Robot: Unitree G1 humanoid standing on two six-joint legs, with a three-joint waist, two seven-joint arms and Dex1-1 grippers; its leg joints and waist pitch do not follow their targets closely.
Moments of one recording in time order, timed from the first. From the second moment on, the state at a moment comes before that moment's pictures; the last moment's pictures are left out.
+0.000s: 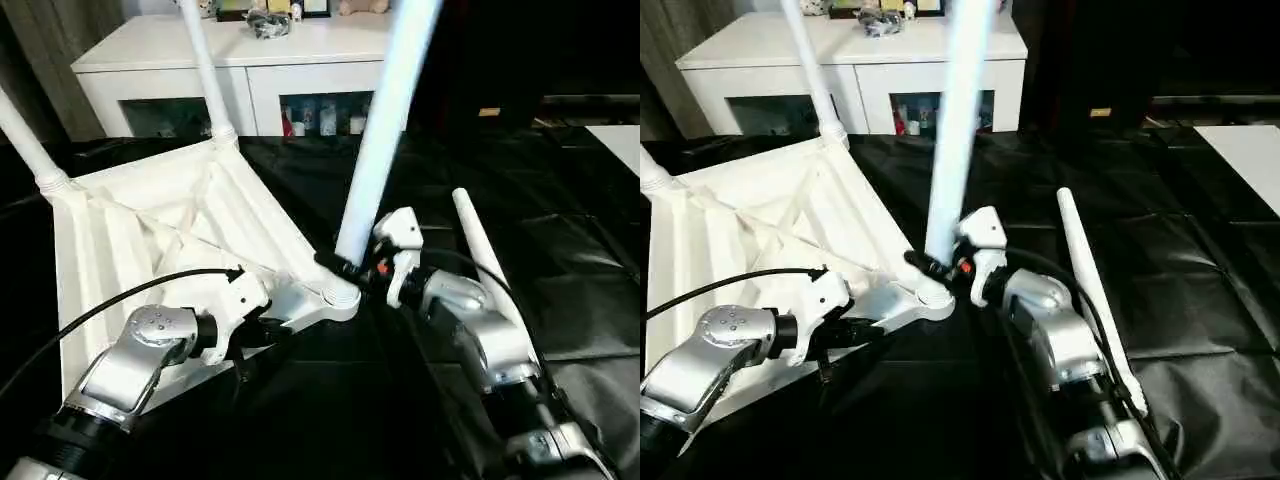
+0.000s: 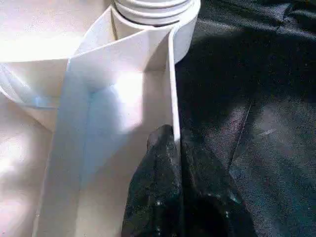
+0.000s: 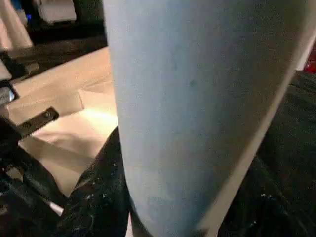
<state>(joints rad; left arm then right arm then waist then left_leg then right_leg) -0.28 0.51 -0.28 0.13 -0.11 0.37 -0.95 -0.43 -0.18 0.21 0.26 0.18 0.21 0.68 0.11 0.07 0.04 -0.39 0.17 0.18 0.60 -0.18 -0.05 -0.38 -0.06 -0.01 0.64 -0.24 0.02</state>
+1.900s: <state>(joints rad) -0.60 0.07 -0.26 0.55 -0.02 0.57 -0.49 -0.75 0.07 -0.01 0.81 0.05 0.22 -0.08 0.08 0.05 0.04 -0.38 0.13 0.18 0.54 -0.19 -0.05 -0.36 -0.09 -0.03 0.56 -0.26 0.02</state>
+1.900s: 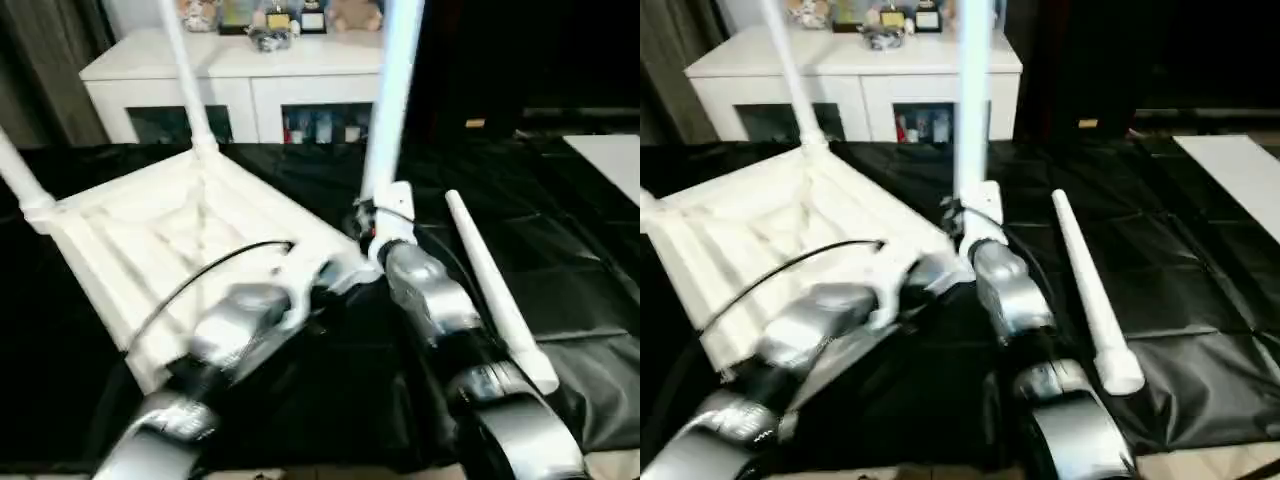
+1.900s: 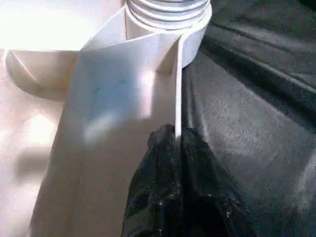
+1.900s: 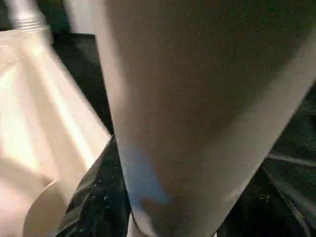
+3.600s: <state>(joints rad) -0.58 0.28 -0.26 0.48 0.02 0.39 -0.60 -0.62 0.05 -0.03 0.62 0.12 0.44 0.21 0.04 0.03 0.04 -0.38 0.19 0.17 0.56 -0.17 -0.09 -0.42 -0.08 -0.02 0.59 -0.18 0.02</state>
